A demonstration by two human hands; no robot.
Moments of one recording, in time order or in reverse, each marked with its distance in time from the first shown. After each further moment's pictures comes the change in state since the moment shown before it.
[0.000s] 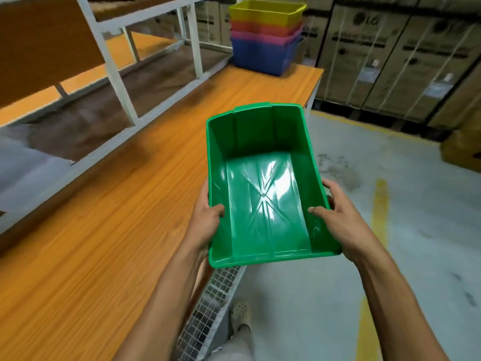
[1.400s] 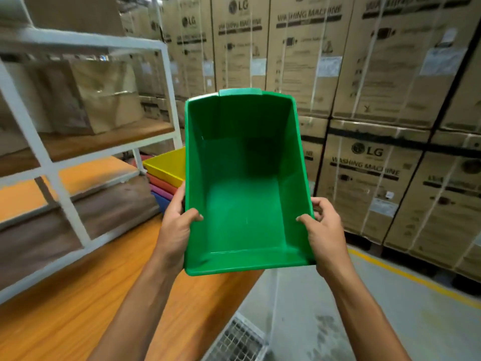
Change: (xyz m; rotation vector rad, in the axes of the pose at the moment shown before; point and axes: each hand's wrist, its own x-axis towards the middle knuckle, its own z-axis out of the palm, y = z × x) left_hand 0.637 0.211 0.458 -0.126 0.088 0.434; right_hand 0.728 -0.218 -0.346 0.237 0.119 -0.382
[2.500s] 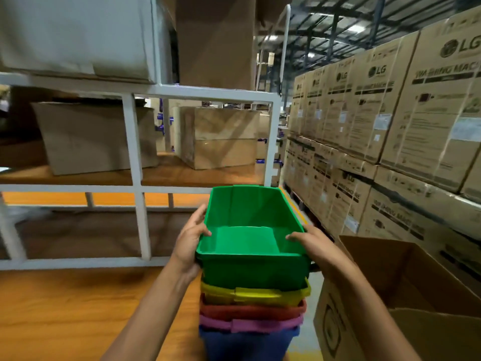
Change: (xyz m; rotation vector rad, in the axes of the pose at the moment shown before) left_hand 0.277 -0.023 0.000 -0.155 0.760 0.141; right_hand 0.410 -0.034 0.220 -0.357 -1.108 -0.022
